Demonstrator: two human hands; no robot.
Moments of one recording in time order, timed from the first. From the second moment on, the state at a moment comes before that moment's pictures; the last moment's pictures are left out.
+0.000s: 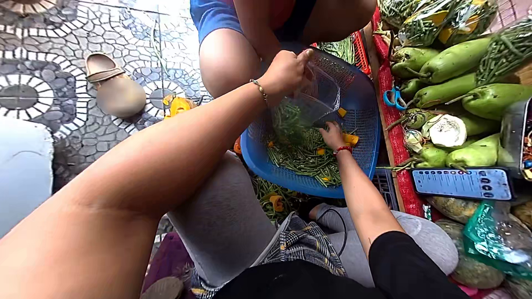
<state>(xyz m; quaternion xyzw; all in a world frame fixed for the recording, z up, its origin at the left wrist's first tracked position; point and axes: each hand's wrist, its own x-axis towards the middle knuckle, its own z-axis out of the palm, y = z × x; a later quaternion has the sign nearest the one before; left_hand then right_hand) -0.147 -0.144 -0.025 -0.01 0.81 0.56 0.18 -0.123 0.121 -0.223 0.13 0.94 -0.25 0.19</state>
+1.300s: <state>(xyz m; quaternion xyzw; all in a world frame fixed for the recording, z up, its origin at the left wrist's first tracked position) -0.125 -0.113 -0.027 0.03 0.79 0.55 0.27 0.004 0.143 -0.207 0.24 0.89 -0.27 0.27</state>
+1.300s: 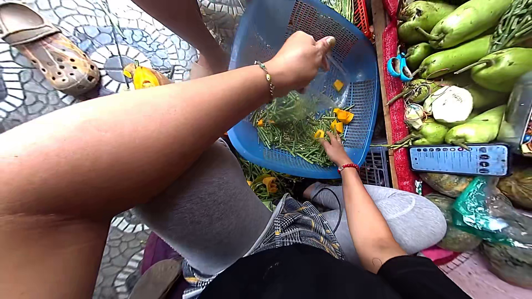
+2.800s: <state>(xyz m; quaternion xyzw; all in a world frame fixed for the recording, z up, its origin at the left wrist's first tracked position) -0.127 -0.114 -0.057 0.11 0.83 0.47 0.29 -0.009 0.183 -0.134 0.16 0.53 -0.83 0.07</state>
